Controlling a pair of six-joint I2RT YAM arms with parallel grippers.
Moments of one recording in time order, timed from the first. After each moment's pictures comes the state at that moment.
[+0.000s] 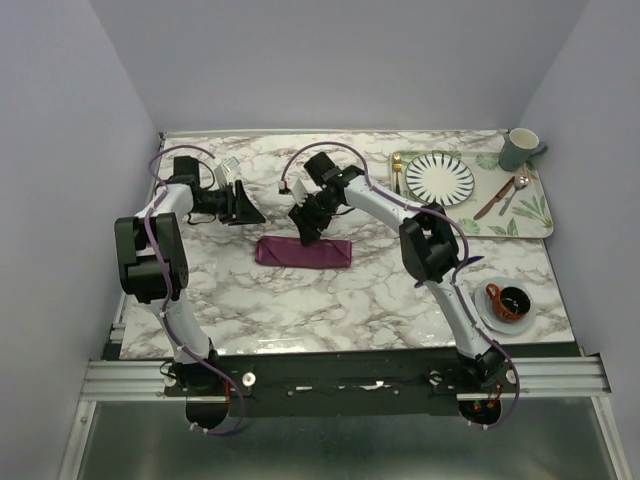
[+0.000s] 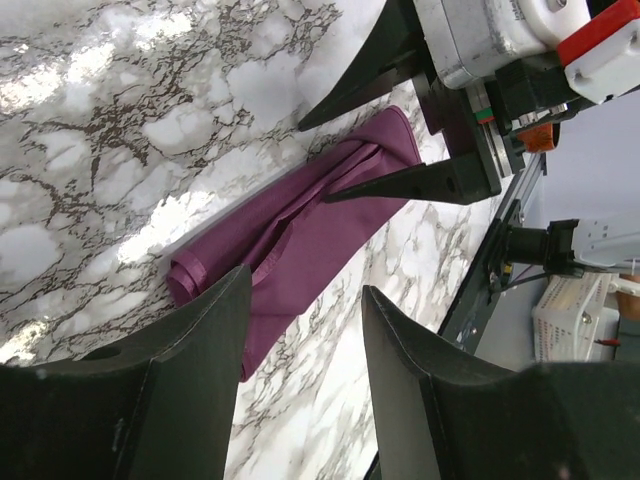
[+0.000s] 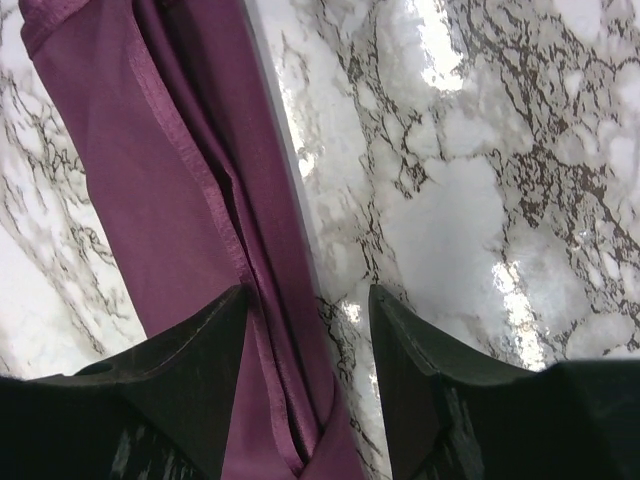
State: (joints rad) left arm 0.13 1.88 1.30 -0.61 1.07 0.09; right arm 0.68 2.44 2.12 -0.81 -0.53 -0.39
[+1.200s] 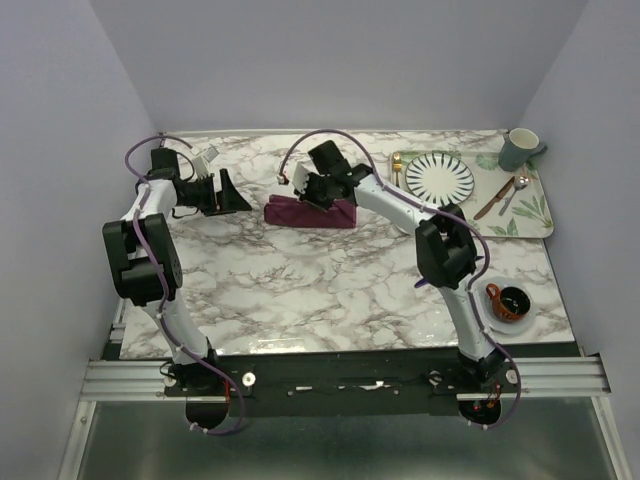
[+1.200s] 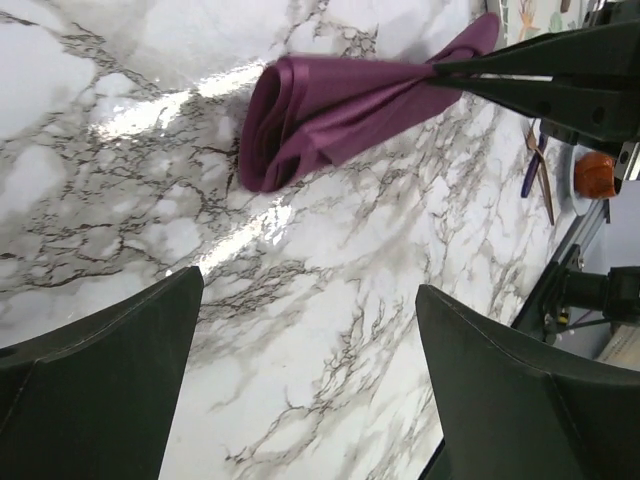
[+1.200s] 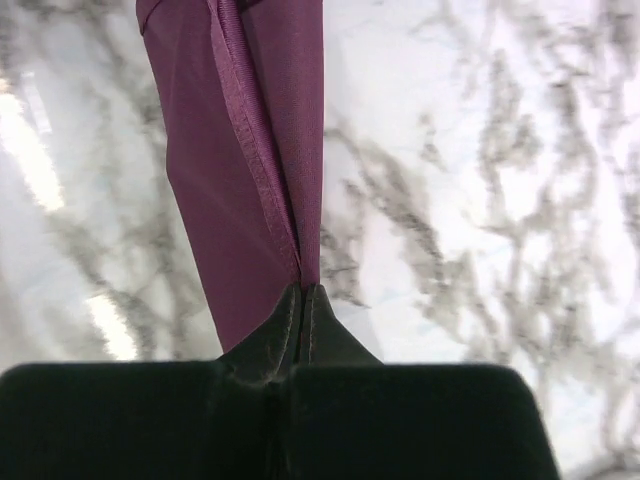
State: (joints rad) left arm 0.22 1.87 1.37 -0.61 0.98 0.12; right arm 0.69 2.28 1.98 -0.55 -0.24 -0.66
